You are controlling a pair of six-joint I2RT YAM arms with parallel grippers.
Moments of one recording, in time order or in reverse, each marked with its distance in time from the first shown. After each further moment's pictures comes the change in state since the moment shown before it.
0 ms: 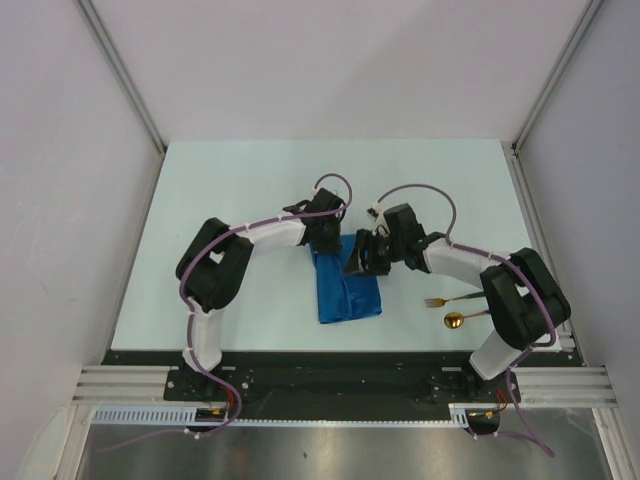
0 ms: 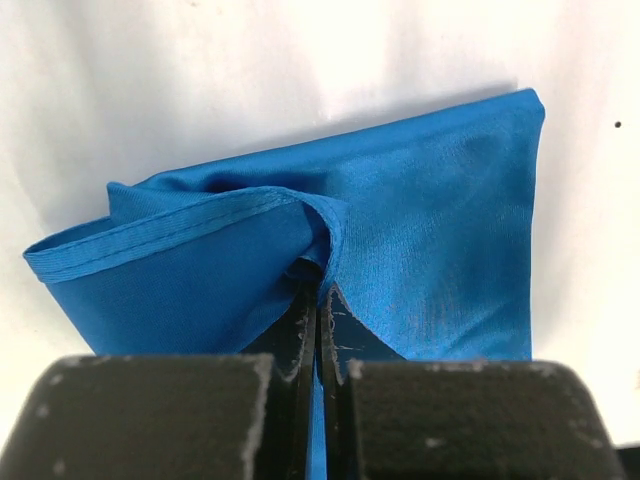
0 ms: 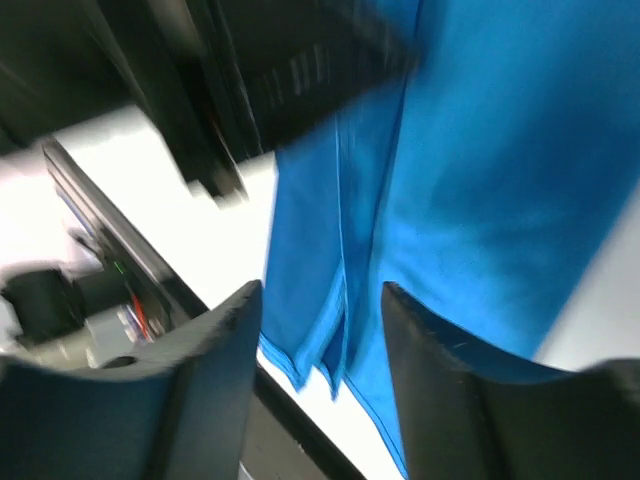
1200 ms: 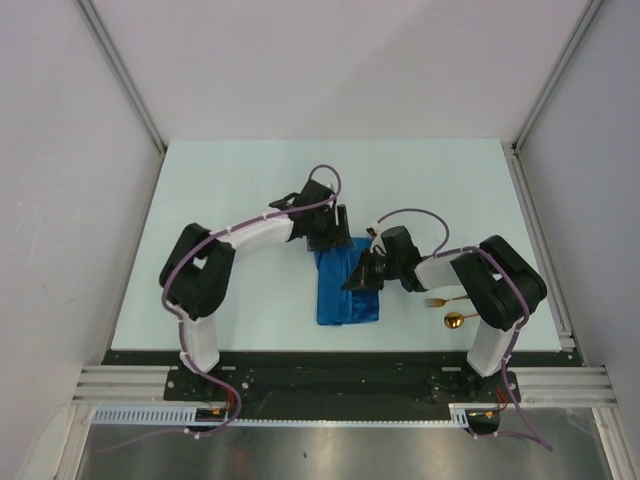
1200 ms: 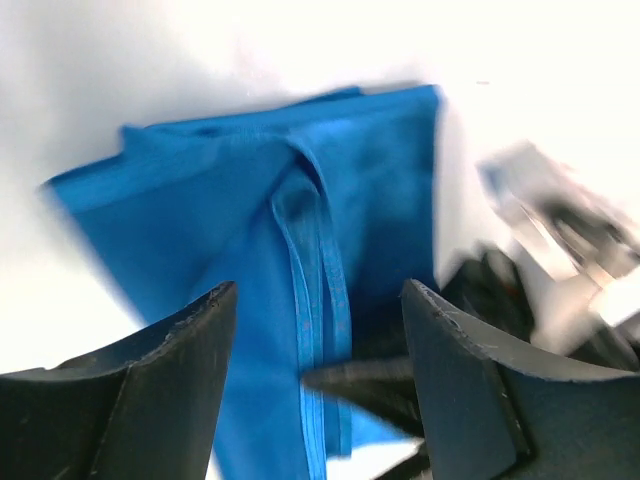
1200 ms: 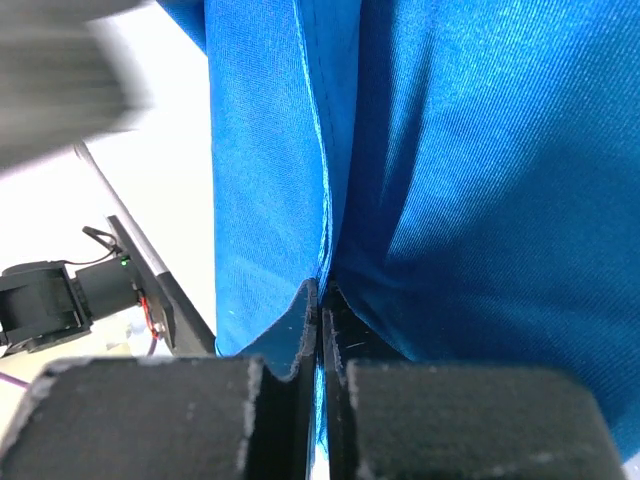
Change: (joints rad) left arm 0.037 -0.082 -0.014 -0.021 0.163 -0.054; right arm 0.060 0.156 -0.227 0.430 -0.055 0.177
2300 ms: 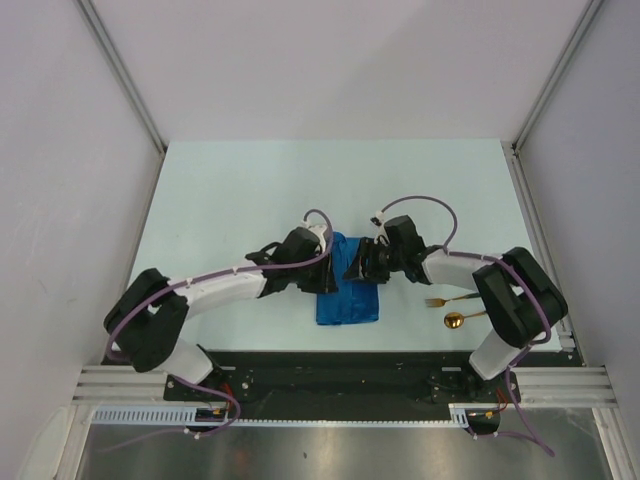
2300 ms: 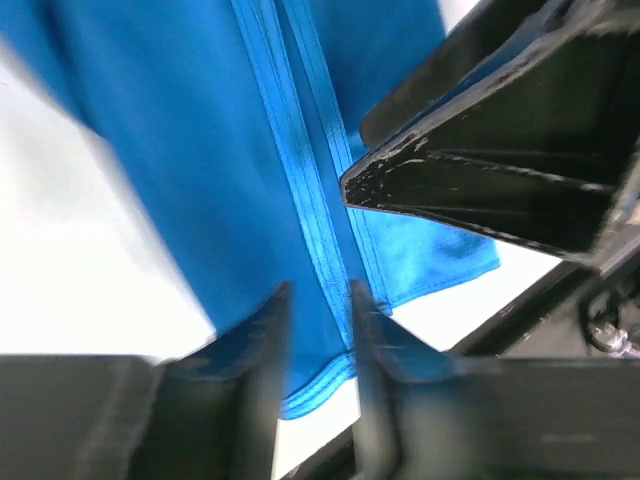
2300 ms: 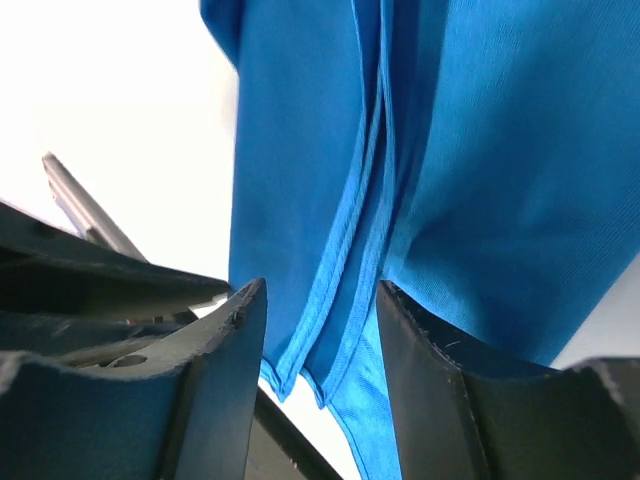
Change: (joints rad) left arm -0.157 -0.423 -0.552 0.241 -0.008 0.074; right arm -0.013 -0.140 0.045 -0.219 0.082 -0.069
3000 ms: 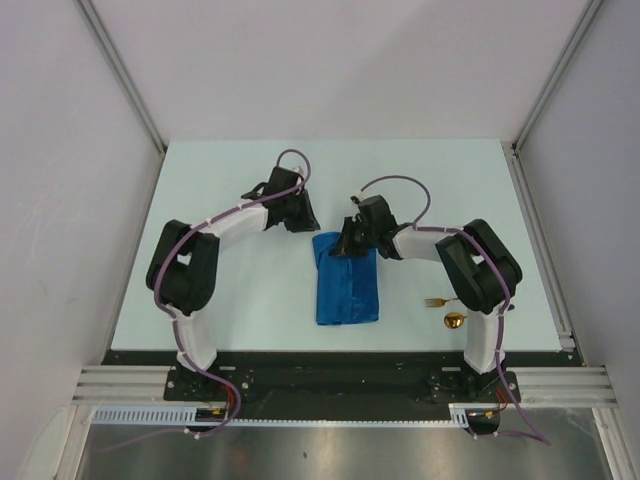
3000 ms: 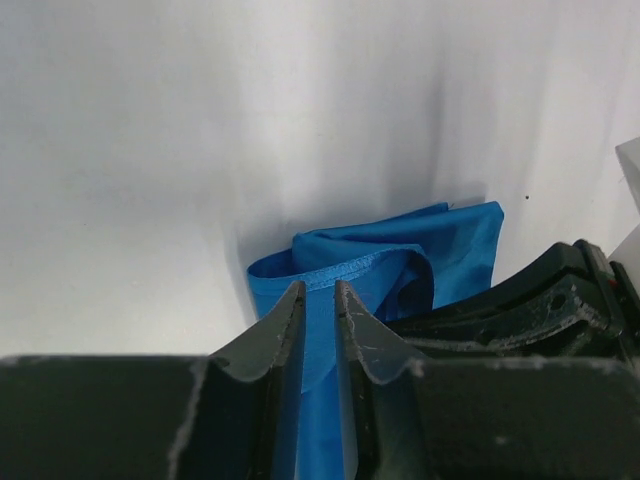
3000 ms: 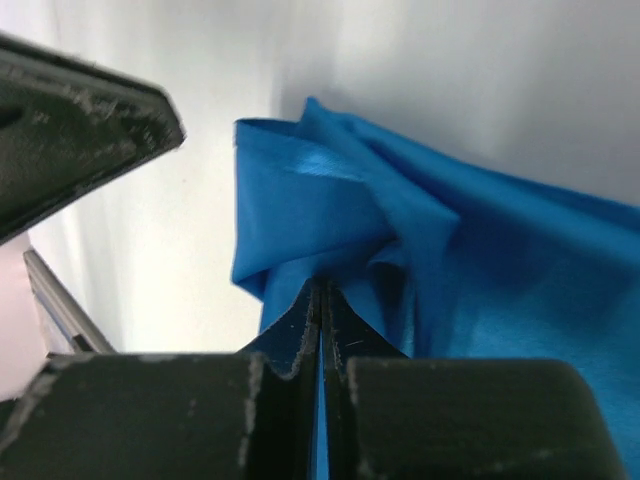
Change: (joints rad) left arm 0.348 0.369 0.508 -0.156 0.018 0.010; right arm 0.035 0.306 0.355 0.002 0.121 0.003
